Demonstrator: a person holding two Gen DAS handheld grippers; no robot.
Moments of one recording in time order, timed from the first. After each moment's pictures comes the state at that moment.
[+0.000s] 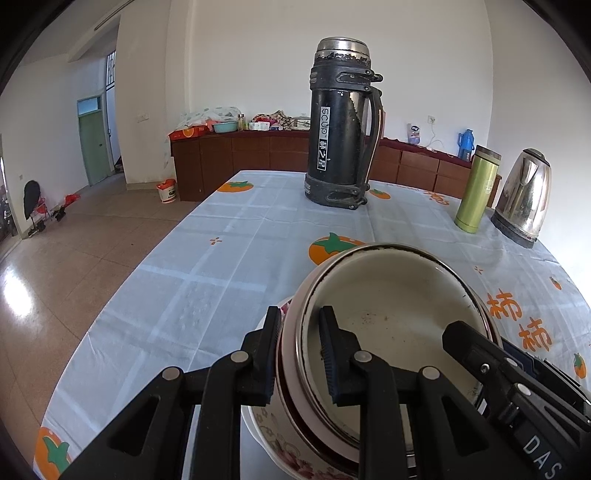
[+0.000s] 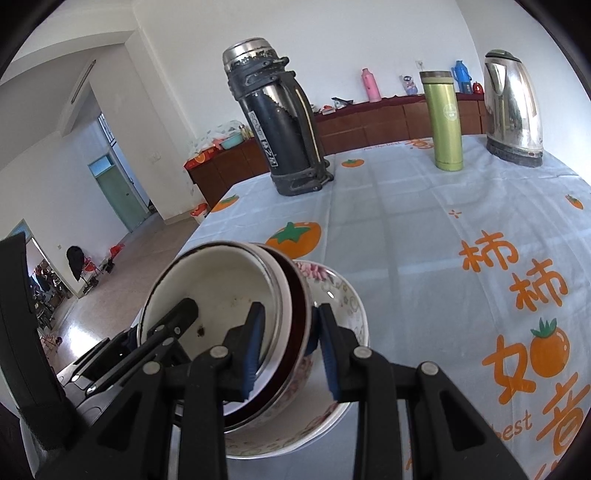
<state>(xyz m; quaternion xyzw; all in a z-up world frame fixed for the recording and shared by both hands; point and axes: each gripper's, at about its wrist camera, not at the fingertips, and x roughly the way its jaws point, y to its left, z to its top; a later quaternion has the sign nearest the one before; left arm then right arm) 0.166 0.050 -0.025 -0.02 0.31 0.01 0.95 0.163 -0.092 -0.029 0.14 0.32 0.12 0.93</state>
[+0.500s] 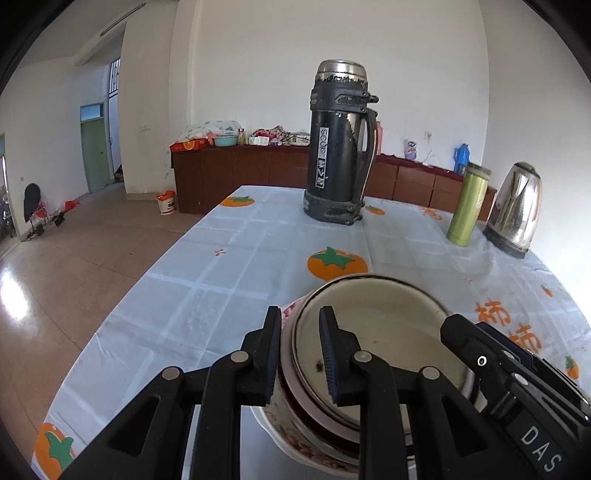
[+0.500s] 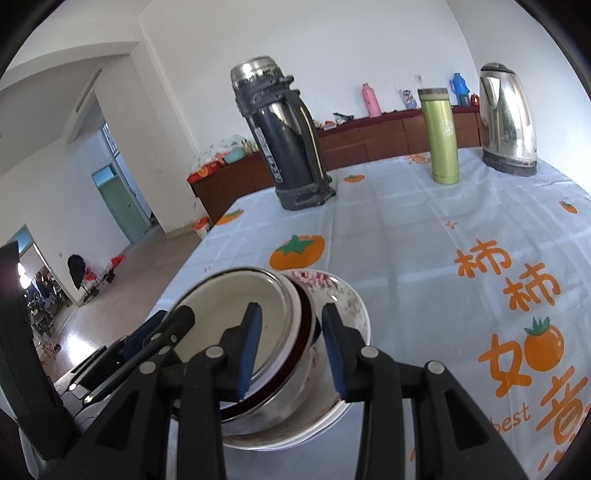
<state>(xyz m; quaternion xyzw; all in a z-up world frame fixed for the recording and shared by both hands) 0.140 0.055 -0.015 -0.03 0.27 0.01 0.96 0.142 -0.089 -0.018 0.15 0.28 0.11 0.94</state>
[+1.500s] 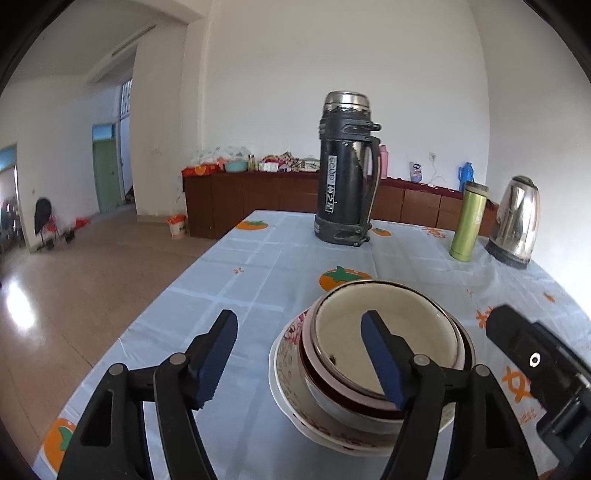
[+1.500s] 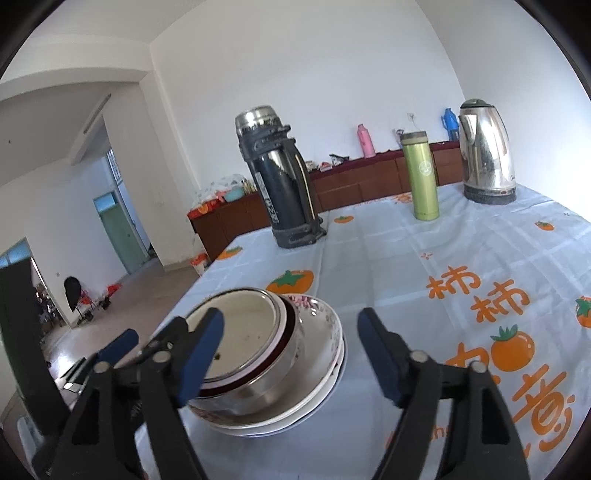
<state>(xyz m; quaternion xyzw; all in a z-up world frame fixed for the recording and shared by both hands) 0.106 0.056 -0.011 -0.01 0.21 0.03 0.98 0.094 -0.104 -0.008 0.14 0.19 0.10 0.97</state>
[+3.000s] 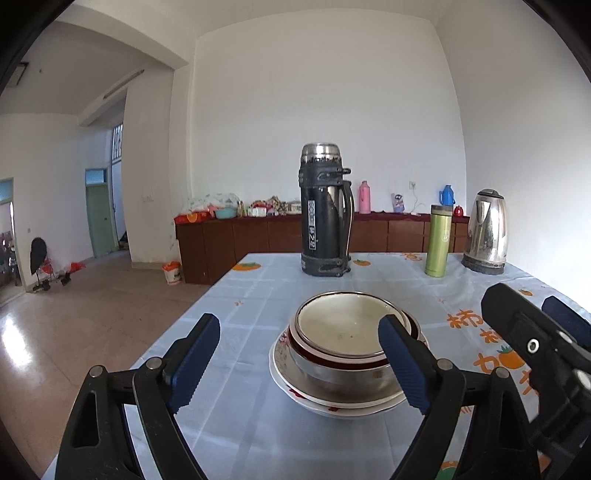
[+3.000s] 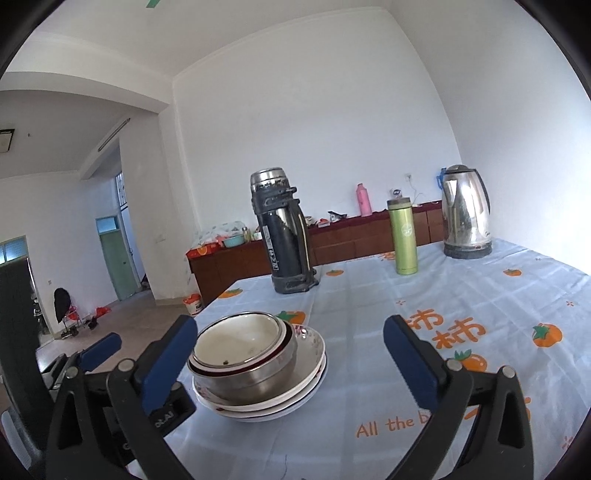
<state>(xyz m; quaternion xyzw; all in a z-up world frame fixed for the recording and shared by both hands) 0.030 0.047 0.005 0.02 0.12 0.00 0.99 0.016 -0.107 0.005 0.11 0.09 0.07 0.99</state>
